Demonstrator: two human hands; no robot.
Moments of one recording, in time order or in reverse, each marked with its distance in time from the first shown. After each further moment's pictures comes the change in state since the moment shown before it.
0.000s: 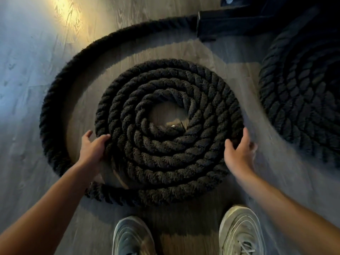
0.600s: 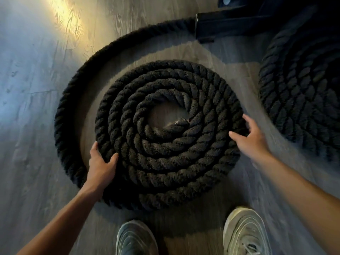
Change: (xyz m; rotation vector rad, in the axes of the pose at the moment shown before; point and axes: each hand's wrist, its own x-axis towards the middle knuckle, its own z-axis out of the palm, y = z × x) left_hand -0.030 -0.032 -0.015 0.409 -0.105 0.154; right_hand 0.041 -0.017 -0.033 0.082 -0.127 -0.104
